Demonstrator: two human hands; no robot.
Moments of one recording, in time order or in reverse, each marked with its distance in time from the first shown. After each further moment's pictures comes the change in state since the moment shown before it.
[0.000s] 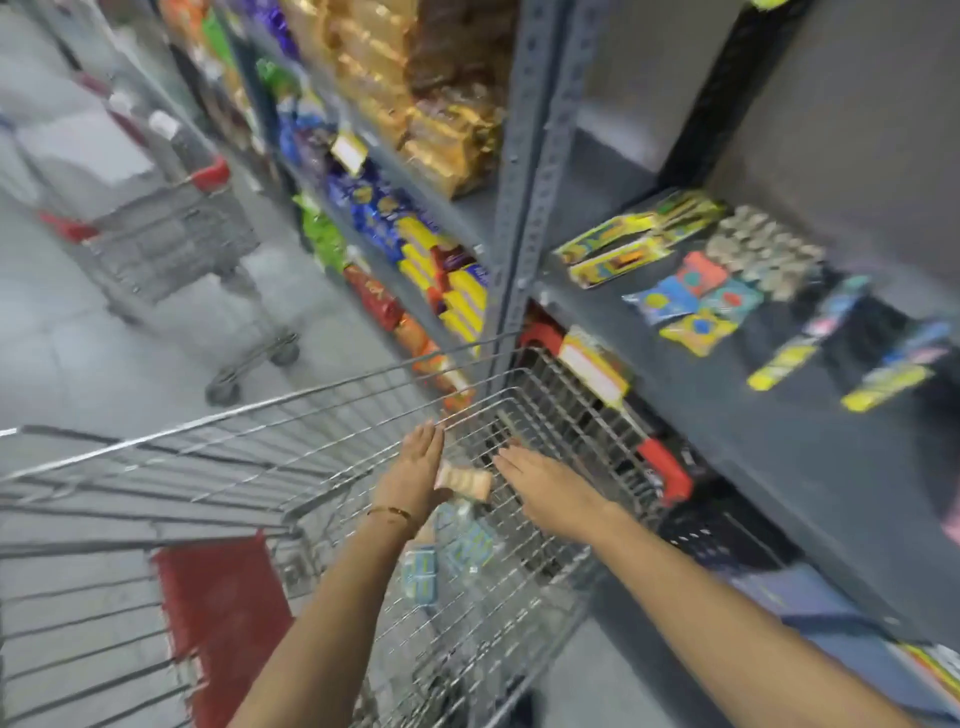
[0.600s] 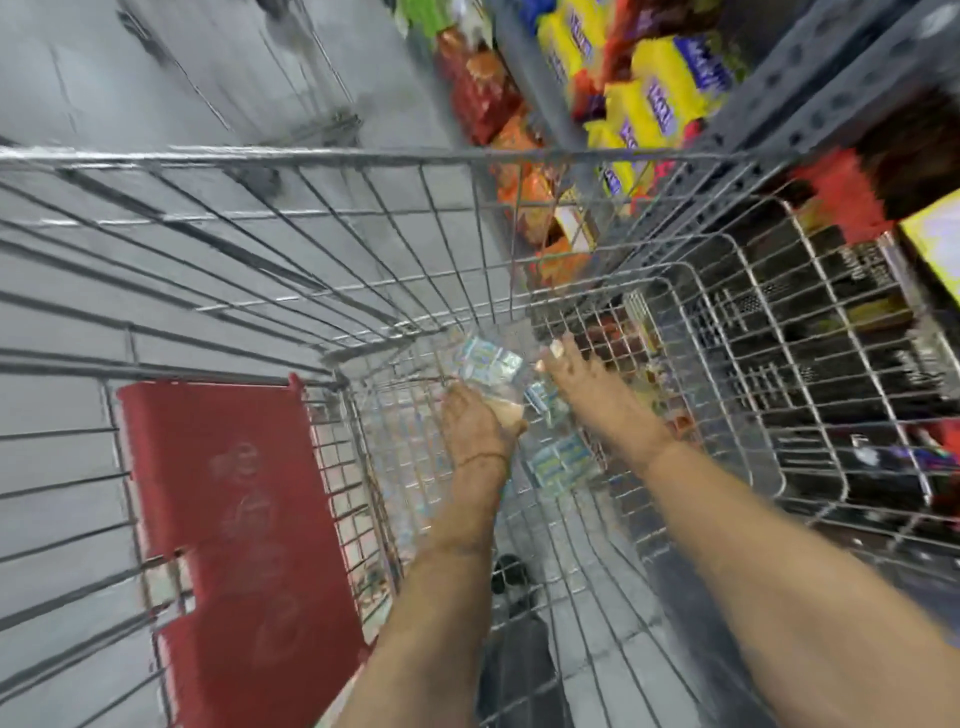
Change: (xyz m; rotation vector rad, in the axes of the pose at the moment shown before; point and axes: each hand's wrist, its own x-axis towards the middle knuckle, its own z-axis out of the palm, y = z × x) left_hand 0.057 -0.083 0.202 -0.547 0.077 -0.725; right_hand 0.158 0.004 0.170 -0.149 -0.253 0.120
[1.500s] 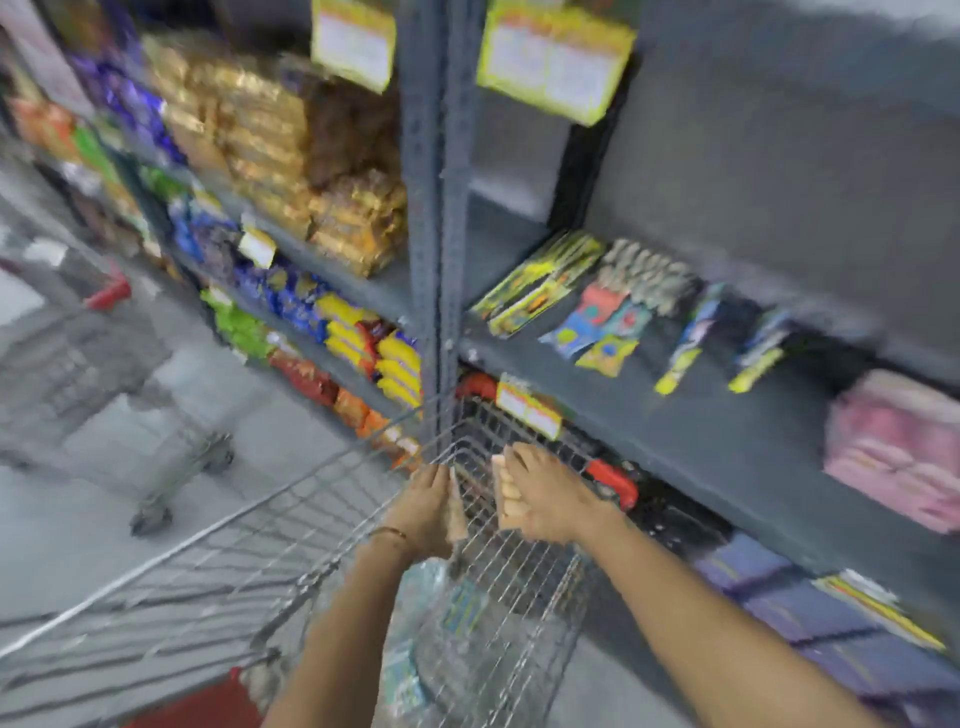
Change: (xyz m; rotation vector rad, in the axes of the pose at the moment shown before) left_hand -0.125 0.184 -0.156 0.735 -0.196 0.965; right_hand -0.228 0.067 -0.161 0.207 0.317 0.230
